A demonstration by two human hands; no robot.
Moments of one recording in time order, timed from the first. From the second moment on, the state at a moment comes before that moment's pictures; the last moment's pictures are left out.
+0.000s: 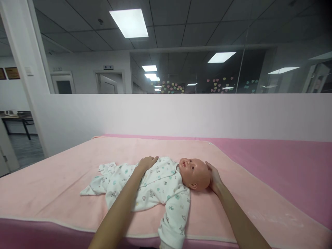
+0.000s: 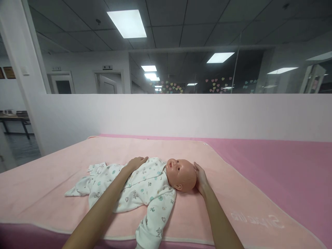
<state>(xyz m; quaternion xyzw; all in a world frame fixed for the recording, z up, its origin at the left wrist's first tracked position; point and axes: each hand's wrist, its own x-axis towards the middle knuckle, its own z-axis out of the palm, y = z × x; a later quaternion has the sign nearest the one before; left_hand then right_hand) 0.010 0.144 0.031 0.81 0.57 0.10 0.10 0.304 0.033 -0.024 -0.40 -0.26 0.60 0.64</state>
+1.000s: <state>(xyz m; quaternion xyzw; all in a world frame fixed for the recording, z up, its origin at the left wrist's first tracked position) 0.011 0.141 0.033 0.81 0.57 0.10 0.10 0.306 0.034 -0.028 -0.36 -0.29 0.60 0.65</state>
